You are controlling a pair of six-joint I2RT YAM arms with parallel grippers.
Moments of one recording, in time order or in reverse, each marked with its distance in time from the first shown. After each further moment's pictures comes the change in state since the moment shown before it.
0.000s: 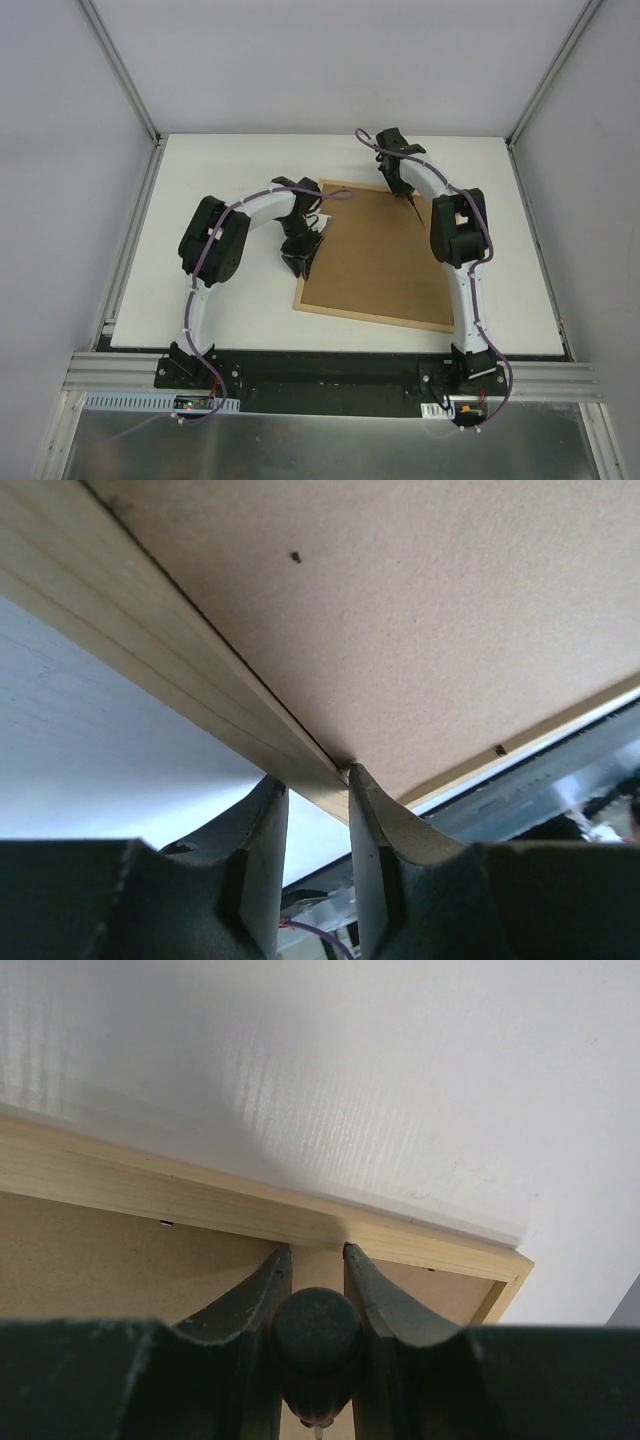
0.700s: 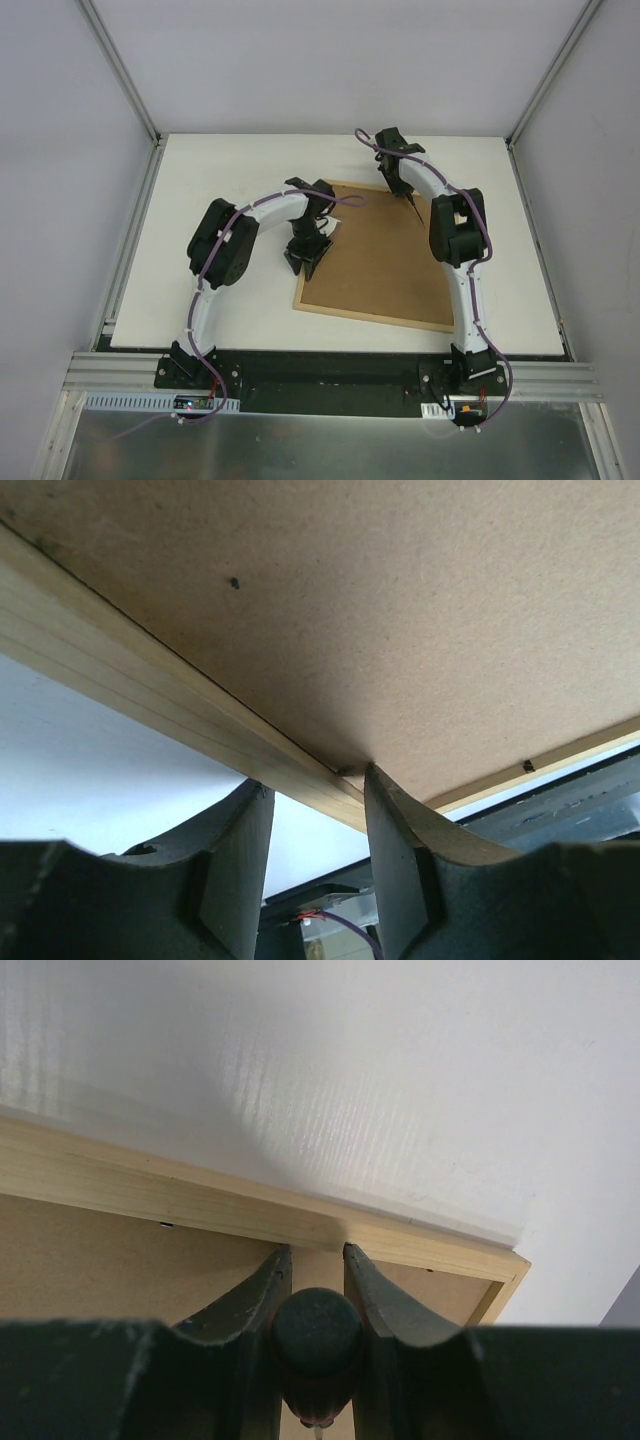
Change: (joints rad) left arm -0.057 0.024 0.055 -0.040 -0.088 0.024; right arm 0.000 0.014 0.024 -0.019 0.009 -0.005
